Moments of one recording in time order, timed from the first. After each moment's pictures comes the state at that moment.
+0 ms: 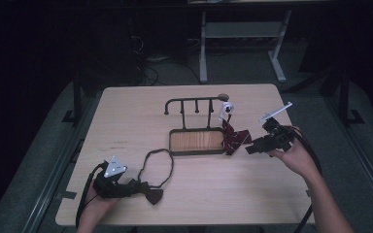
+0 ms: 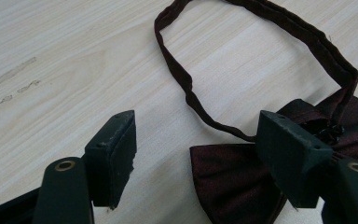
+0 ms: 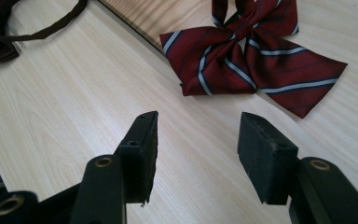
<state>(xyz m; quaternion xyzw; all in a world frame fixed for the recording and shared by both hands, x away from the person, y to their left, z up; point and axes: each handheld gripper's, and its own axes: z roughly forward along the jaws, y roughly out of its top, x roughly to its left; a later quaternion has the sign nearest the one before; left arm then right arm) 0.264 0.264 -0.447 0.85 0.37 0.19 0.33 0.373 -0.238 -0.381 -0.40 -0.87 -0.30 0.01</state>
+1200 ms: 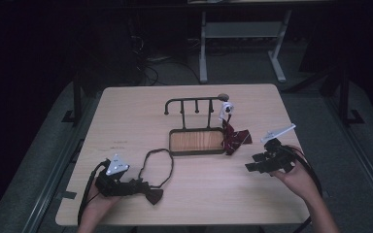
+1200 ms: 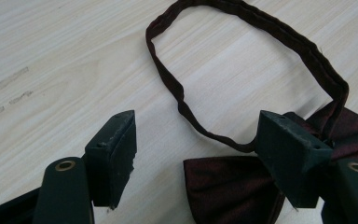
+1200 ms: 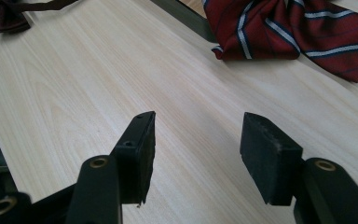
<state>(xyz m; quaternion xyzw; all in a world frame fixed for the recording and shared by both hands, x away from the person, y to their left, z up) 0.269 0.258 -0.443 0.85 0.37 0.18 0.33 0.325 -0.238 -0.409 -0.39 -0.86 -0.33 0.00</state>
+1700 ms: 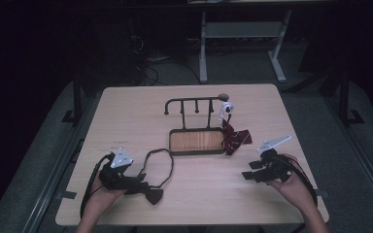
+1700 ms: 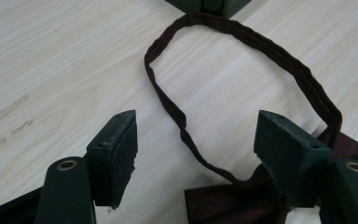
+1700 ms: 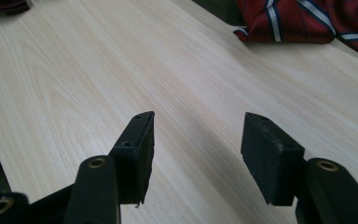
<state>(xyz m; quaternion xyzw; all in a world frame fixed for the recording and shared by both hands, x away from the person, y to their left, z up) 0.285 0.247 -0.430 0.86 0.35 0.18 0.32 0.306 -0.228 -0.427 -0.38 -0.87 -0.33 -0.01</state>
